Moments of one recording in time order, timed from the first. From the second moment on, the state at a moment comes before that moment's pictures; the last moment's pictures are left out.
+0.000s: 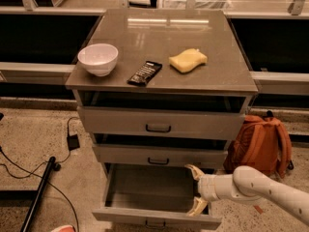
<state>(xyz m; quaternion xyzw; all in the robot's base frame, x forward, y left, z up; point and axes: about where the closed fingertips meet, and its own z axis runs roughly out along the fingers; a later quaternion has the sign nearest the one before) 0.482 -0.130 0.403 -0.65 0.62 0.19 0.39</state>
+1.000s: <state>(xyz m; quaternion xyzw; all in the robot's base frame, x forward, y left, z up) 0.475 -0.109 0.241 -0.70 0.57 0.24 0.36</state>
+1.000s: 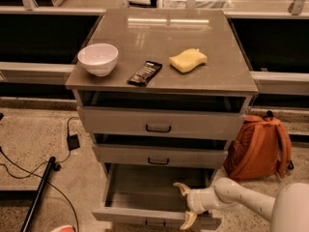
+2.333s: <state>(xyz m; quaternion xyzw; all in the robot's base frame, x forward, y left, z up) 0.482 -0.099 0.211 -0.69 0.62 0.17 0.35</state>
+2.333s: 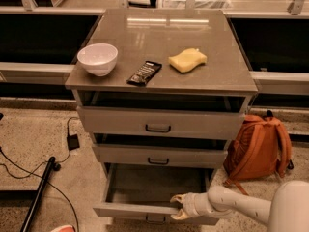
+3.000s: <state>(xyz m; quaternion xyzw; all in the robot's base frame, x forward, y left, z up) 0.510 -0.104 0.204 -0.64 0.65 0.17 0.37</state>
